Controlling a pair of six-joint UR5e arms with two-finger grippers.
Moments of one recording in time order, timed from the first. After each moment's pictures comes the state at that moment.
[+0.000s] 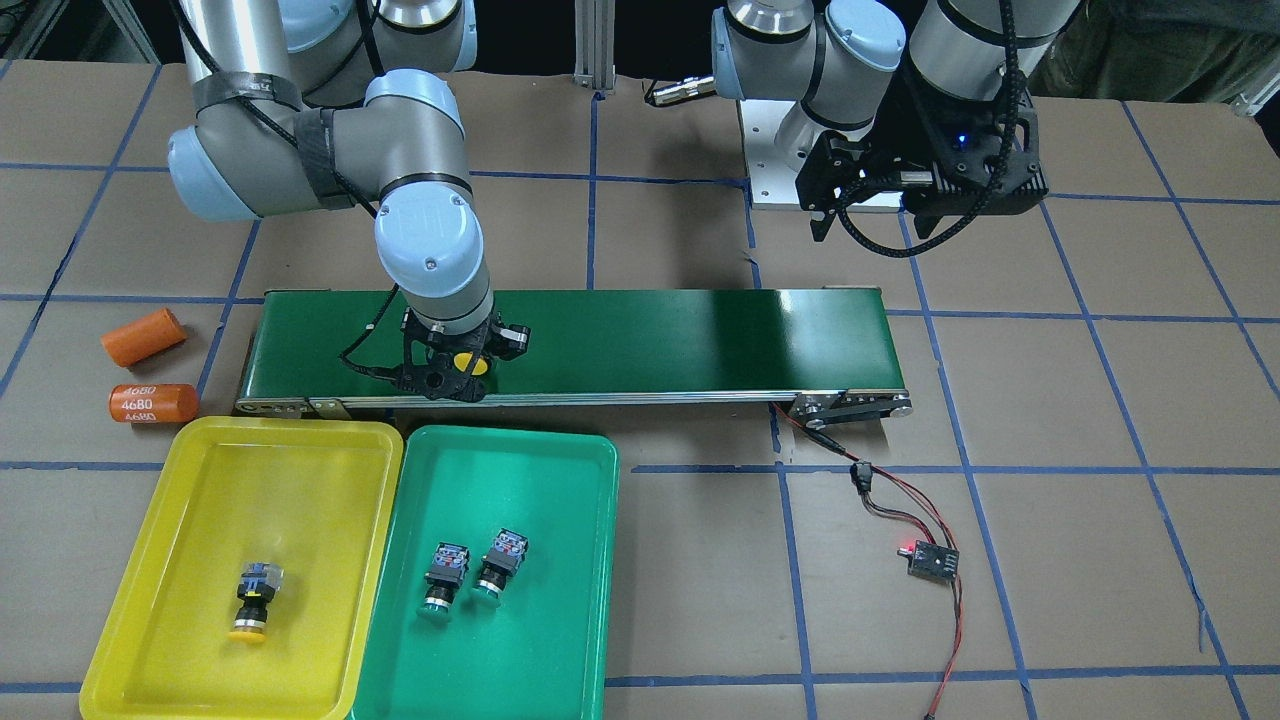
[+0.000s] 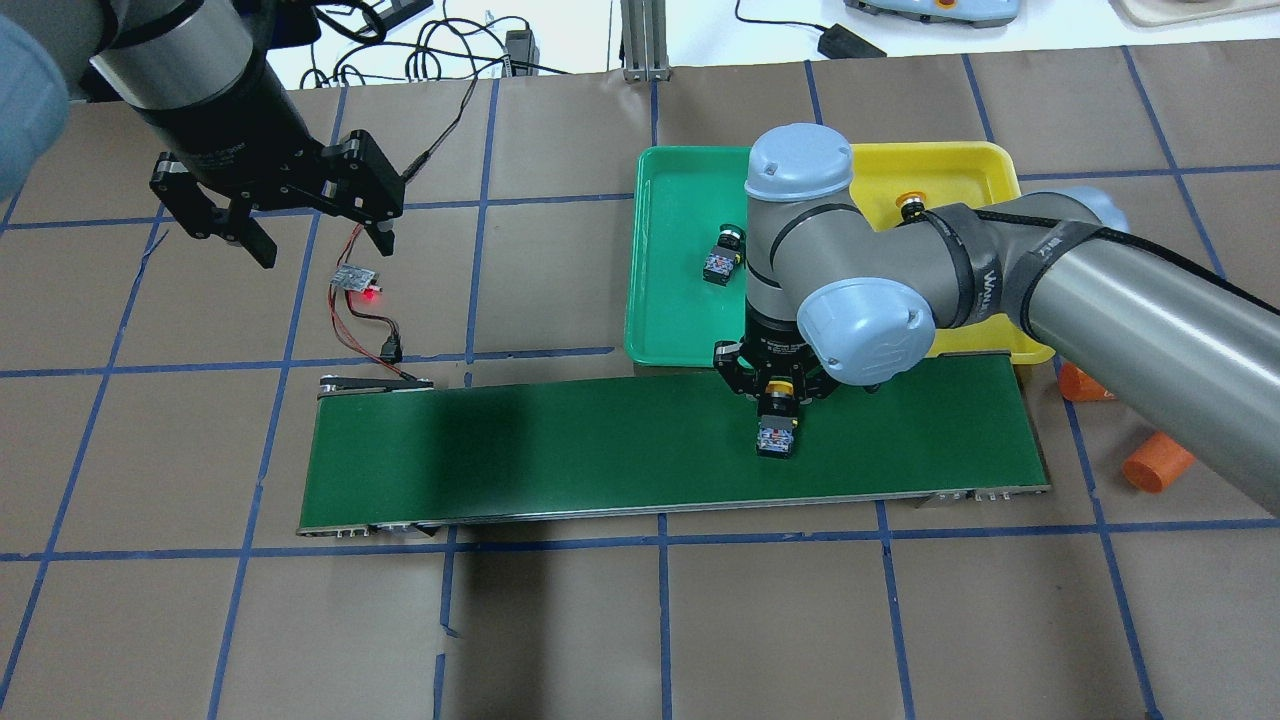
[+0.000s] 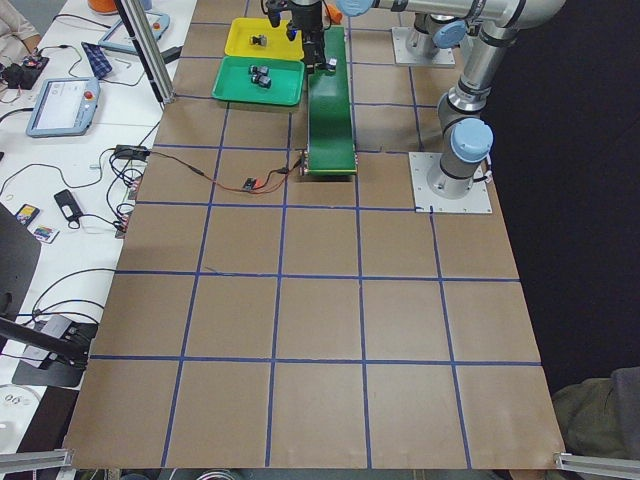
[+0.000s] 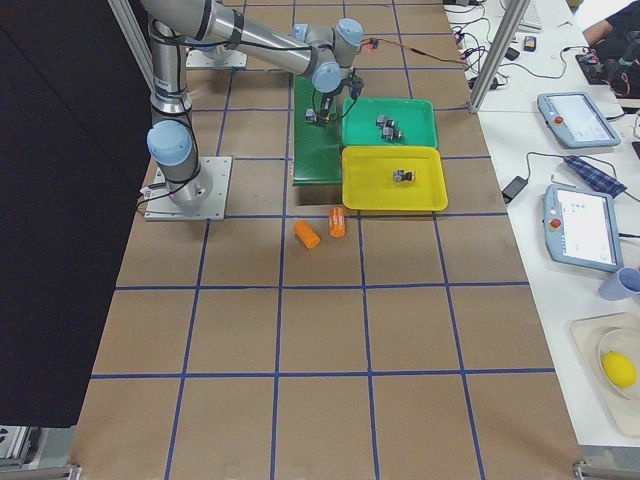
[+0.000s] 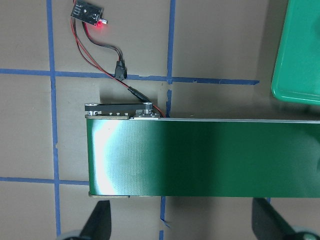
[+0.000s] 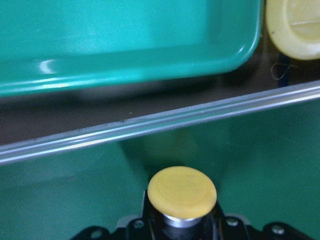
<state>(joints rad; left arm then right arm) -1.57 -1.57 -1.50 -1.69 1.57 -0.06 1.79 -1.30 1.84 -1.89 -1.57 0.38</state>
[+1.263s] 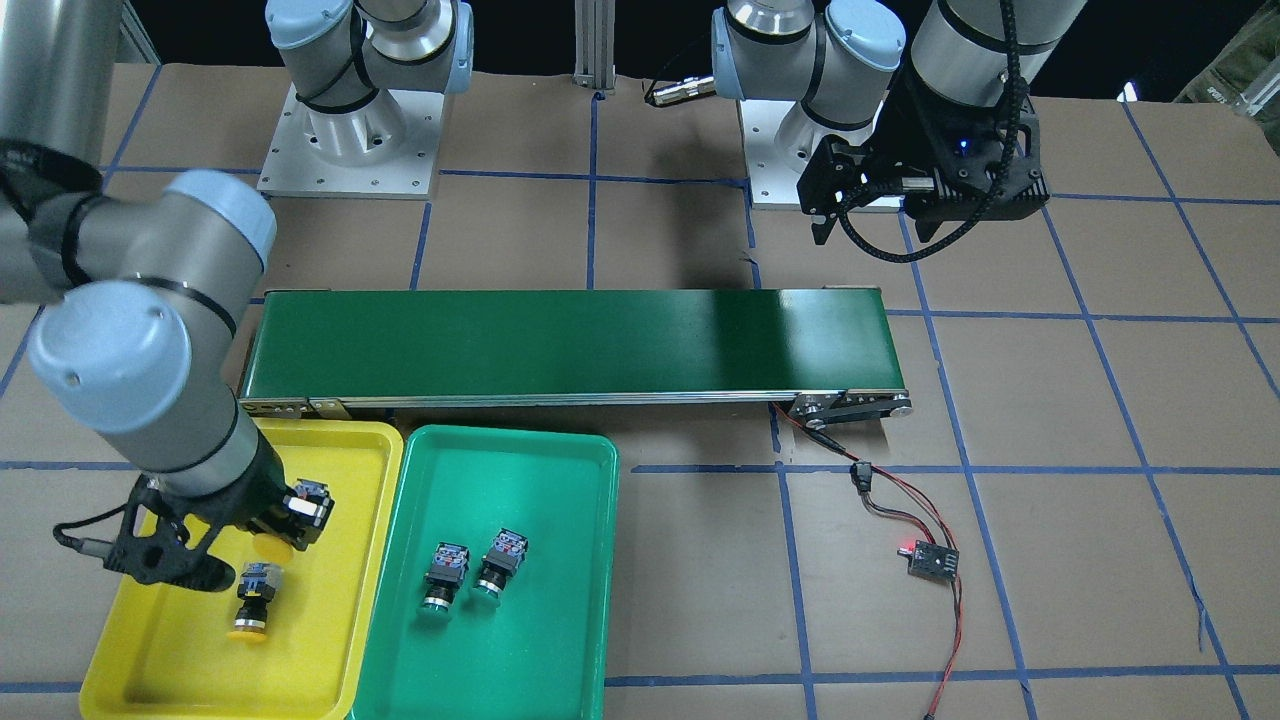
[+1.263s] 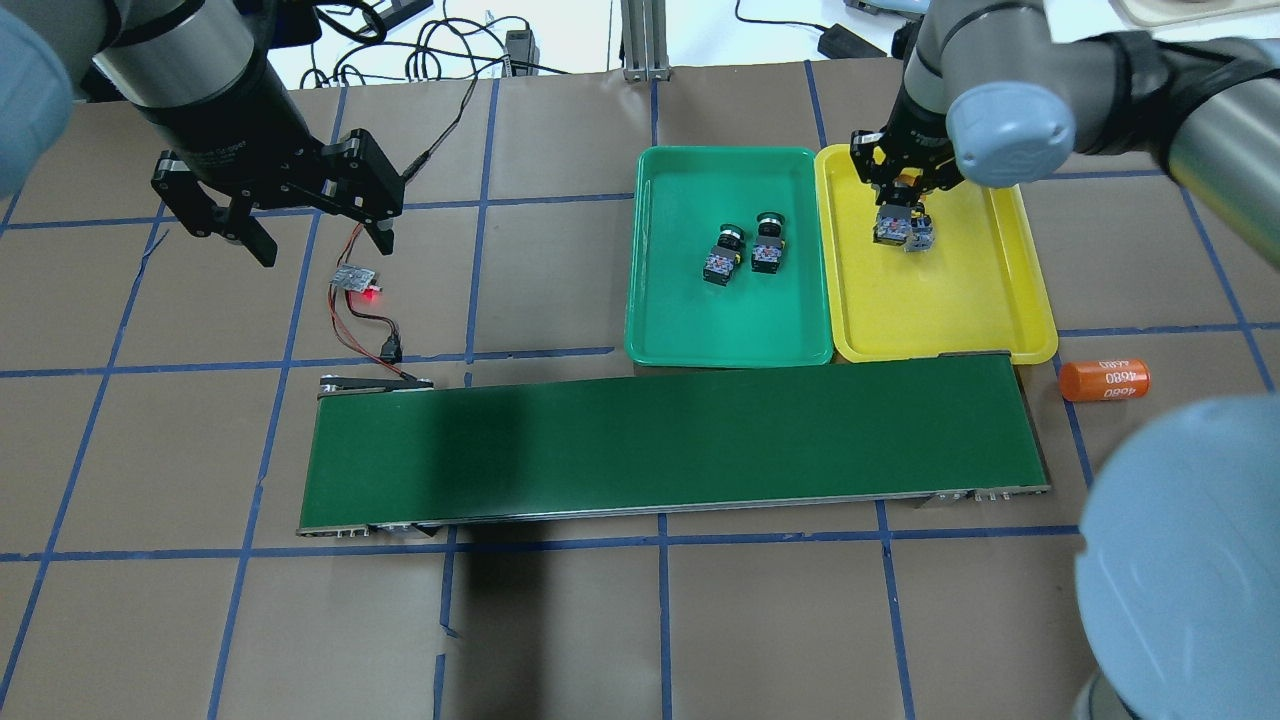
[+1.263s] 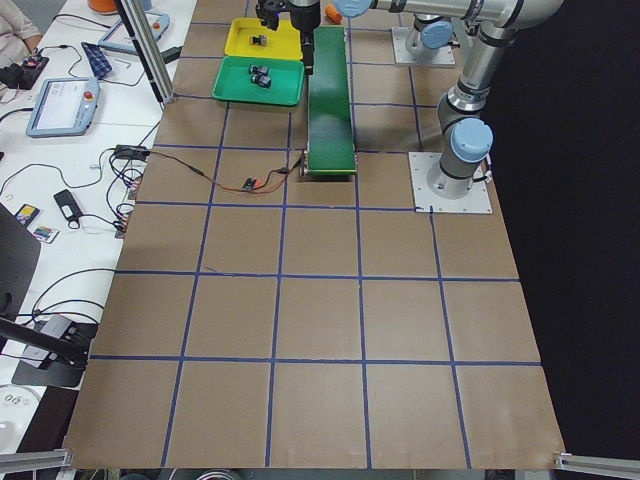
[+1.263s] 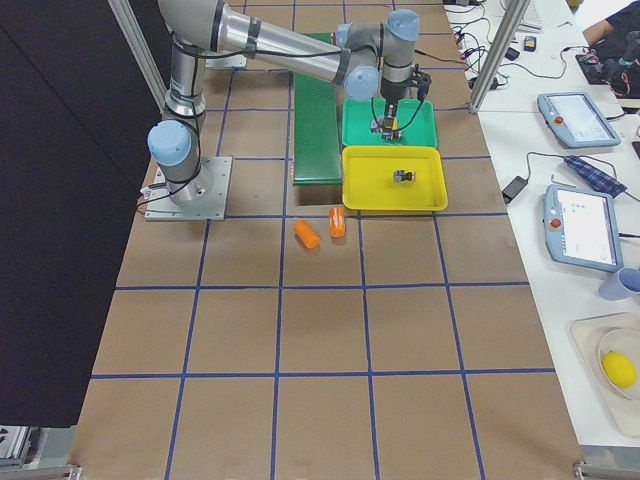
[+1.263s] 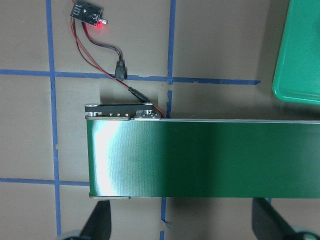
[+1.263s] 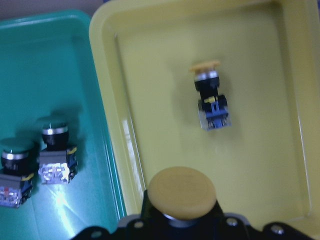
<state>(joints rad) -1.57 -1.57 -1.50 -1.69 1.57 -0.06 1.52 -1.08 1.52 -2.09 -1.60 0.15</state>
